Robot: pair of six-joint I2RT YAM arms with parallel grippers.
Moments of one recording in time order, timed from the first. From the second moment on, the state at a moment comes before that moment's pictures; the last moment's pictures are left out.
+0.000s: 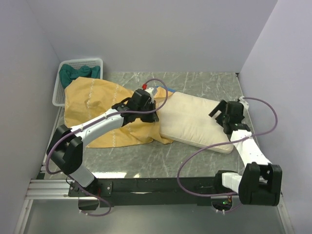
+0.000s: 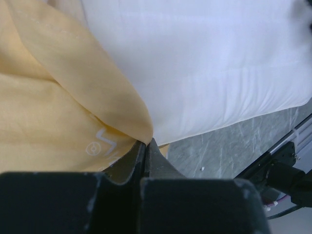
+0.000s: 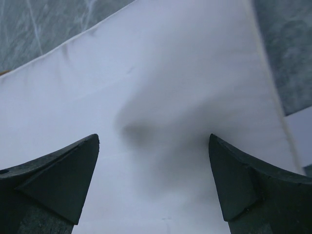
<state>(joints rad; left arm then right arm) -0.71 1.59 1.21 -0.33 0.14 -0.56 -0.05 1.17 0.68 -0.20 0.14 0.59</state>
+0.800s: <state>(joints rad) -0.80 1.69 1.34 -0.43 0.11 -0.49 -0.13 1.25 0.66 -0.04 -0.04 0.60</state>
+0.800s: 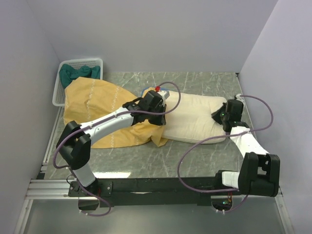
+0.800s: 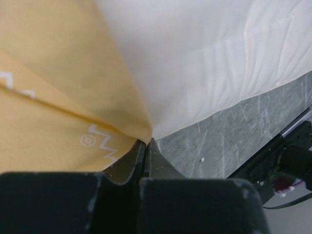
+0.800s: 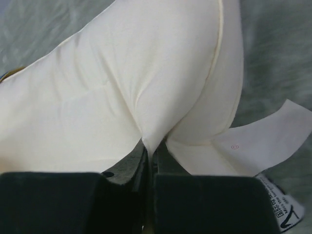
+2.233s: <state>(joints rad) -0.76 2.07 1.78 -0.84 -0.57 -0.33 0.11 0.97 0.58 -0.20 -0.11 0.57</state>
